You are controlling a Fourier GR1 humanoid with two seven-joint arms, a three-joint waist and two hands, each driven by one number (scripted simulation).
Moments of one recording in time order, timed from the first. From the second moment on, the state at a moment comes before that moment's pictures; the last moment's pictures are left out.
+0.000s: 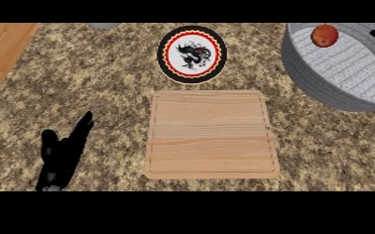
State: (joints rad) left arm 0.10 0.22 -0.02 -1.48 0.07 0.01 0.23; right arm -0.92 -0.69 -0.47 -0.55 0.60 -0.09 0.00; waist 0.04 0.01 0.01
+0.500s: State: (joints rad) left arm 0.09 0.22 -0.02 -1.46 0.06 0.00 0.25; right arm -0.97 -0.78 -0.53 -0.44 0.55 -0.09 -0.10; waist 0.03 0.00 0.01
